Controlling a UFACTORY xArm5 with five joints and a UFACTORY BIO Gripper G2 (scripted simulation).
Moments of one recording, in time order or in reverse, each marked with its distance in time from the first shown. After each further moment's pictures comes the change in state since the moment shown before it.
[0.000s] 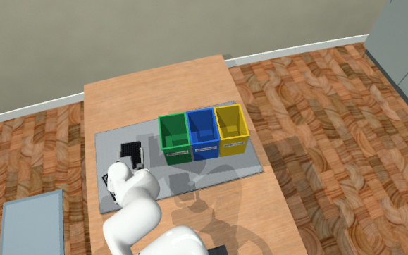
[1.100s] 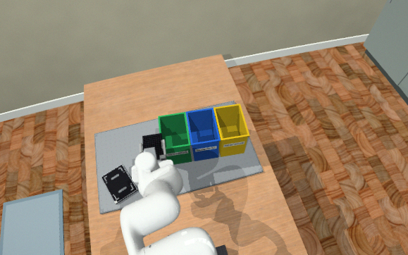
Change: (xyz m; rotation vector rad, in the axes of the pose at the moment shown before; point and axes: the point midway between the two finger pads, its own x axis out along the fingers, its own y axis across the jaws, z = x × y) arm 0.024 -0.094 -0.002 -0.001 0.001 0.000
